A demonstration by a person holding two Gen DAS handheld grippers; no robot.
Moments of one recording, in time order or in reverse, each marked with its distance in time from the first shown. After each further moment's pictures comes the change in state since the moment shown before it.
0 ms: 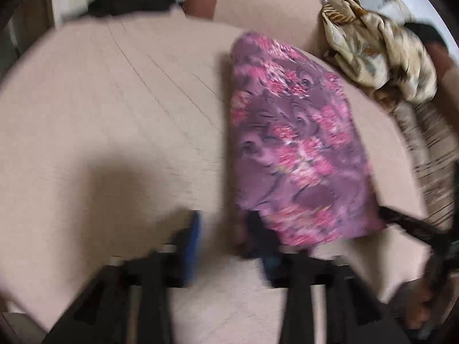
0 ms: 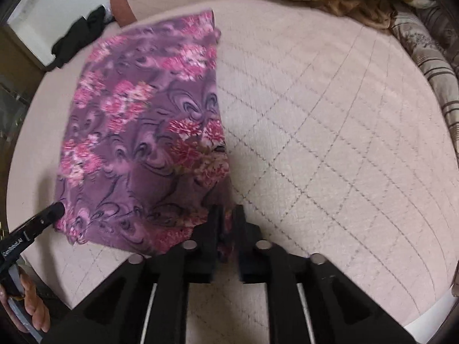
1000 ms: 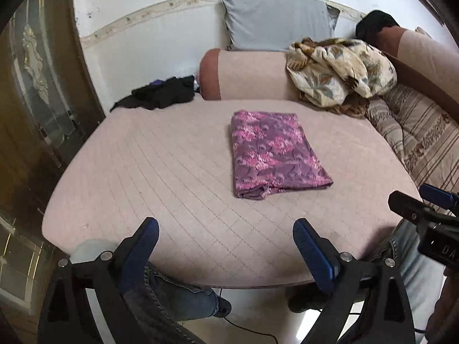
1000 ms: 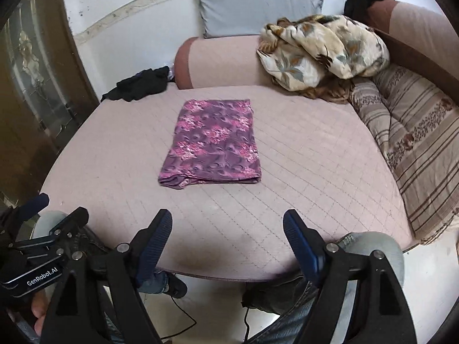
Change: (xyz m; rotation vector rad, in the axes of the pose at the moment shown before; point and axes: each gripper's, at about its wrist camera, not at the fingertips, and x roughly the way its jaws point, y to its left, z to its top) left arm -0.253 -0.058 -0.125 0.138 -0.304 0.178; right arm -0.223 0.076 -0.149 -0.100 -0.372 0.004
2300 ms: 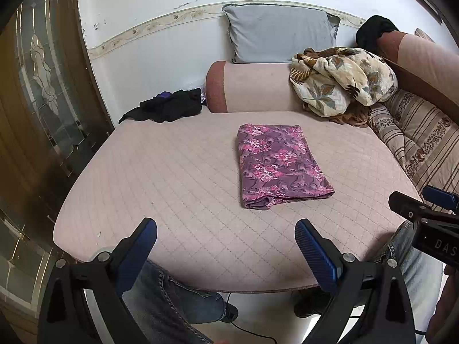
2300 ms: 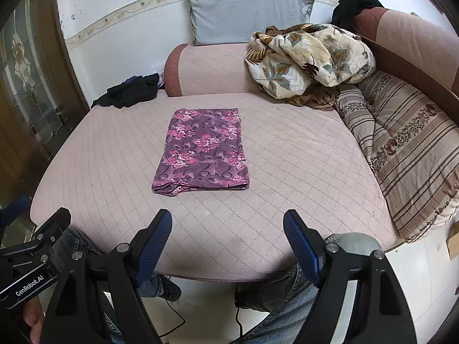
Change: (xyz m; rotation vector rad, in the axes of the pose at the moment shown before) left arm -0.021 0.005 0.011 0.014 -0.036 0.030; right arm -0.021 0.000 0.005 0.033 -0.020 -0.064
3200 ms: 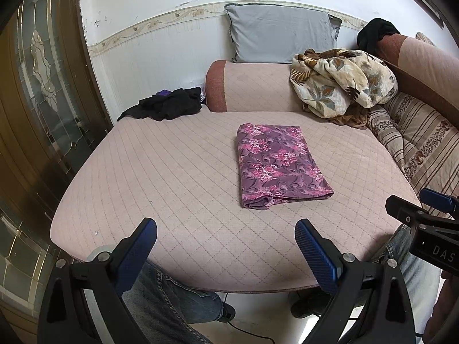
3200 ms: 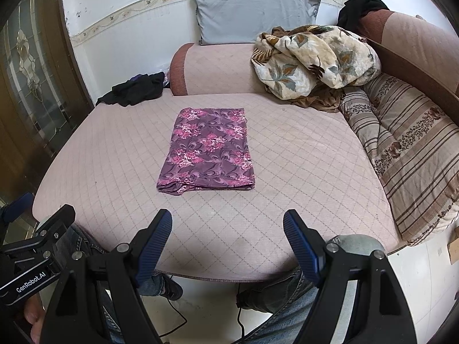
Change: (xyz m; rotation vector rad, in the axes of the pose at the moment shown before) left arm 0.002 0.000 0.000 -0.013 0.003 -0.013; right arm 0.000 0.005 0.006 -0.028 0.007 0.018
